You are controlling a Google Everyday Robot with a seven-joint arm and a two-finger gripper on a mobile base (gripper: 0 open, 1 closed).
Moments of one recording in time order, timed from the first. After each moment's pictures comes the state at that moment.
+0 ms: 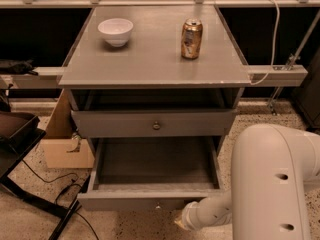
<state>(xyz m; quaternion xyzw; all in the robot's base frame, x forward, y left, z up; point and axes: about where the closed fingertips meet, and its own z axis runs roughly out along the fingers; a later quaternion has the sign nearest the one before) 0.437 -0.080 0.274 -0.50 0.84 0.13 0.19</state>
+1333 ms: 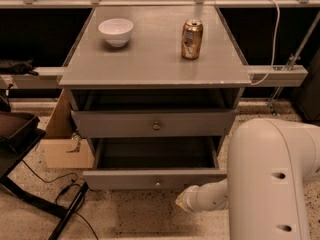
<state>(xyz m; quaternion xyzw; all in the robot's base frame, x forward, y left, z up) 0.503 -0.090 0.302 -0.50 0.83 0.08 0.24</state>
